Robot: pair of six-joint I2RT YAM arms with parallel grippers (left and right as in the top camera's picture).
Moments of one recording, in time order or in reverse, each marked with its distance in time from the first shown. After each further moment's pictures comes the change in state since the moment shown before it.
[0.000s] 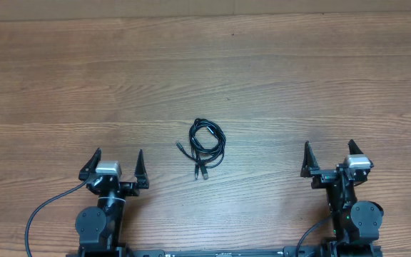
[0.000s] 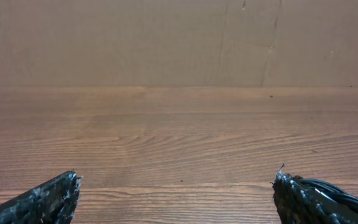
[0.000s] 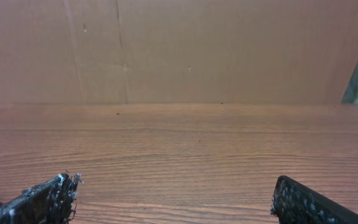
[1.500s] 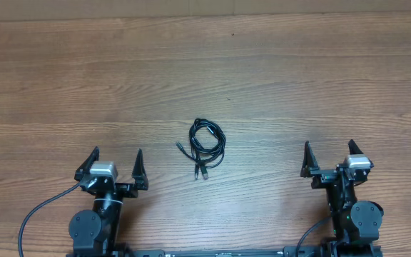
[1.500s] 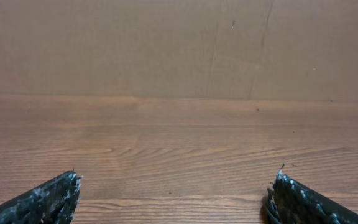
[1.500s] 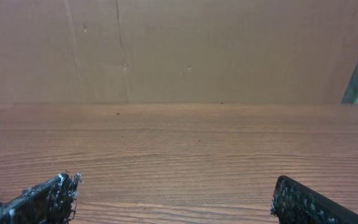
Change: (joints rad) left arm 0.000 0.000 0.109 -0.090 0.027 -0.041; right arm 0.000 0.000 0.000 0.000 0.000 0.000
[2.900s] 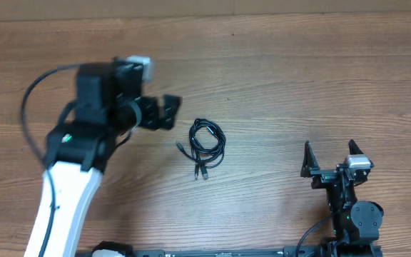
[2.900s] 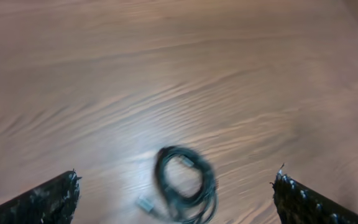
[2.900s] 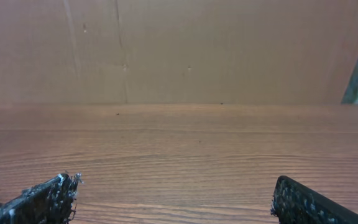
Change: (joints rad) left arm -0.211 1.226 1.137 -0.590 0.214 -0.031; right arm 0.000 -0.002 0.000 0.000 0.000 0.000
